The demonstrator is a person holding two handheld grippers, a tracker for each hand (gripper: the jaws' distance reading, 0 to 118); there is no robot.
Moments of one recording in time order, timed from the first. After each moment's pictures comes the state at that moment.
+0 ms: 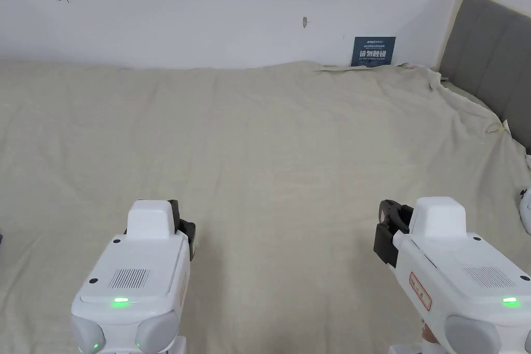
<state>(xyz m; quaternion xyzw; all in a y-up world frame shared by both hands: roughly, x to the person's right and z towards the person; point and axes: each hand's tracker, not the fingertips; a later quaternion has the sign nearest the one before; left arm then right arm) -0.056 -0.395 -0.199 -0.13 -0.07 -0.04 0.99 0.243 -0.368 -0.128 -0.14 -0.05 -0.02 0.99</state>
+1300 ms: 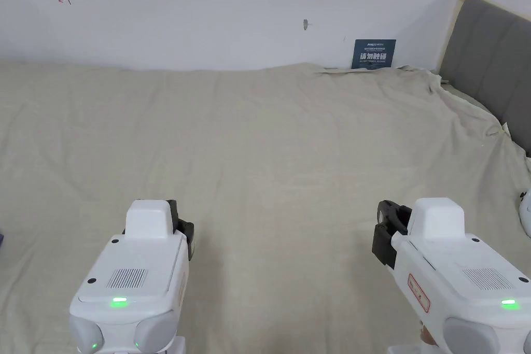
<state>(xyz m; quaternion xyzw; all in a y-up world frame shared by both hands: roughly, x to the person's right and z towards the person) -0.058 -0.393 -0.199 -0.12 -0.07 -0.03 0.99 0.240 -0.366 -0.126 -0.14 -0.05 -0.02 0.99</state>
